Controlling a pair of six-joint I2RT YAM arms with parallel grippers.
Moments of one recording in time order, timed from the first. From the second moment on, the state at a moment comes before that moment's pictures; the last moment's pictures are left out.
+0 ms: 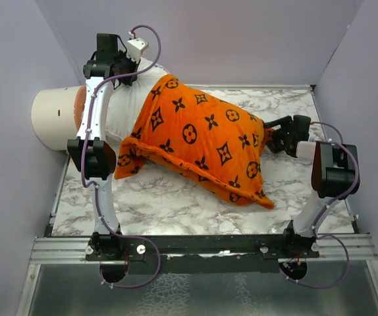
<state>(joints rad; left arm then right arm) -0.03 2.18 2.46 -0.91 0.31 0.48 -0.12 1.85 0.94 0.23 -0.25 1.12</state>
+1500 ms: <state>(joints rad) 0.01 1.99 2.34 -0.64 0.14 0.56 -0.48 1.32 0.60 0.16 -0.05 1.28</state>
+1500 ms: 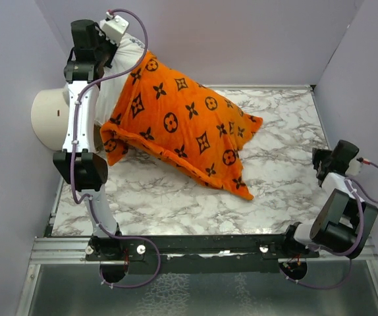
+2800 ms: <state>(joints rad) -0.11 1.73 2.20 0.13 0.76 0.15 0.42 1.46 0.59 0.74 -0.54 0.55</state>
